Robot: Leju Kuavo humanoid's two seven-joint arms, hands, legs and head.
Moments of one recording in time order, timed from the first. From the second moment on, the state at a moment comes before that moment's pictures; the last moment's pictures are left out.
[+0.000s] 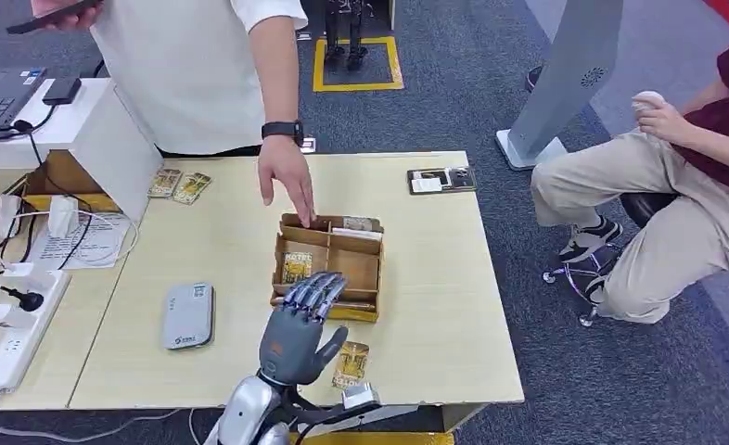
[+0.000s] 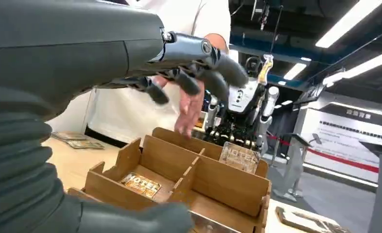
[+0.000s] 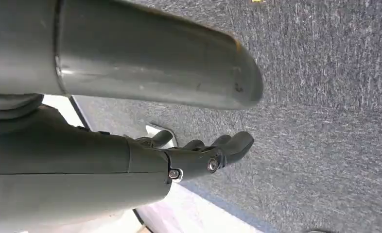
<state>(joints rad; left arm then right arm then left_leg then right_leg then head) -0.09 -0.26 -0.39 -1.16 -1.38 0.70 -0.33 -0.09 0.17 -1.06 -0.21 1.36 -0.58 0.12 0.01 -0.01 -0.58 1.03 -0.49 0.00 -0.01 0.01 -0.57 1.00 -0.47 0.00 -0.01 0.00</state>
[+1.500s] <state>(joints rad) -0.17 -0.26 -0.48 -0.98 -1.40 0.70 -0.21 -0.10 0.18 -1.03 -0.21 1.37 -0.56 0.12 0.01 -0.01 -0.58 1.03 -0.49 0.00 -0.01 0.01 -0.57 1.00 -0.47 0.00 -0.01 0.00</state>
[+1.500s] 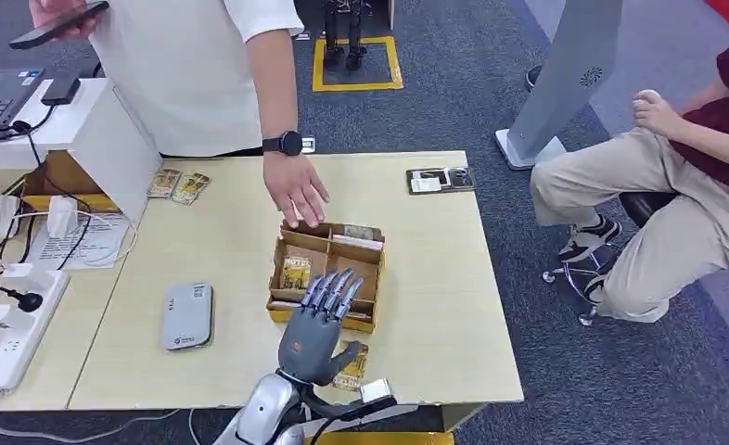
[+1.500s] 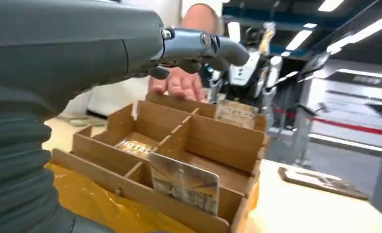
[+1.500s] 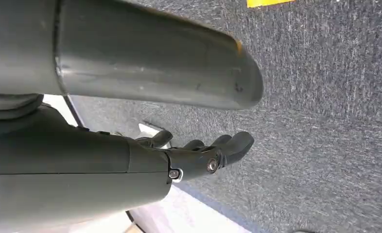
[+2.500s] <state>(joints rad) -0.22 -0.26 -0.57 -0.91 -1.42 0.70 -0.14 -0.10 0.18 -1.02 -0.21 1.36 -0.55 0.13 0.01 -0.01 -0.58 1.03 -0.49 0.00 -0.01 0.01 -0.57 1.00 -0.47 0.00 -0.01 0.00</state>
